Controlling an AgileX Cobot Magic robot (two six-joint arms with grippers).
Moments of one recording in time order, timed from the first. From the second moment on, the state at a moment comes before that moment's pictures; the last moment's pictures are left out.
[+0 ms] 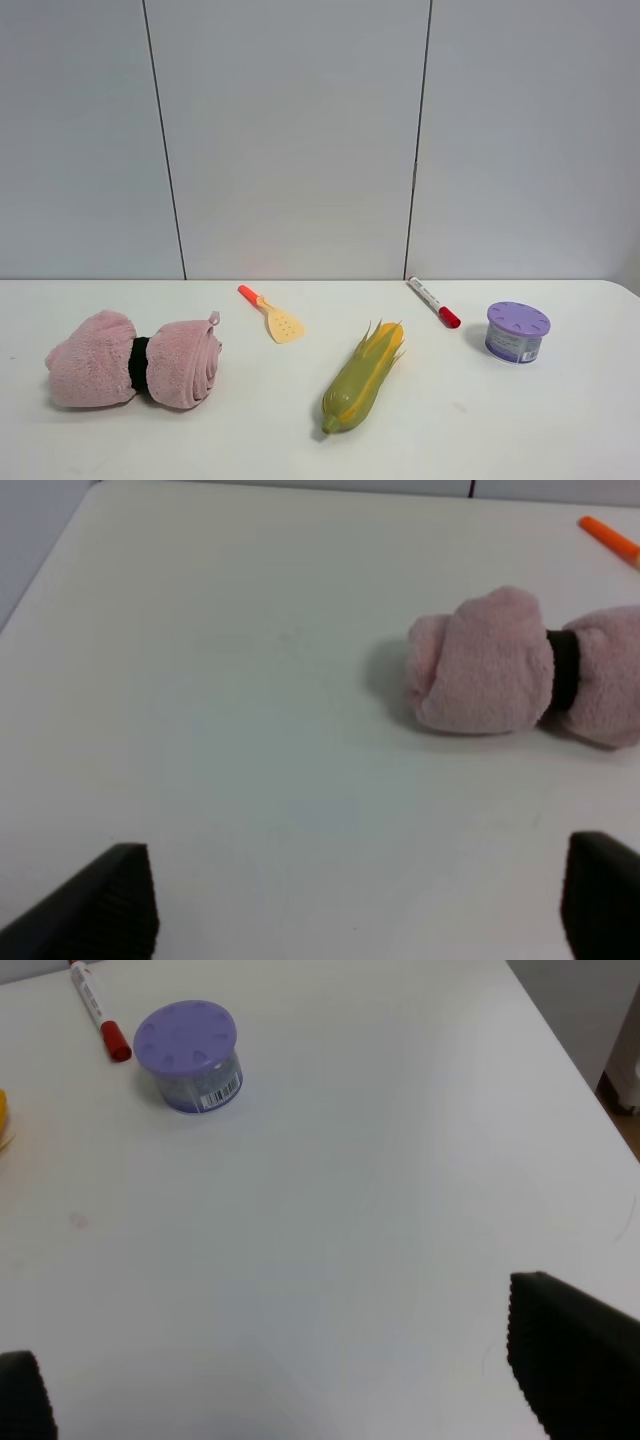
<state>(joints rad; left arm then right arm) 0.17 -0.01 -0.51 -0.08 1.06 0.04 -0.02 0.00 -0.49 0.03 1.07 0.03</state>
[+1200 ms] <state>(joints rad) 0.17 0.08 -0.65 -0.19 1.12 0.09 -0.02 0.00 -0.49 0.03 1.07 0.03</state>
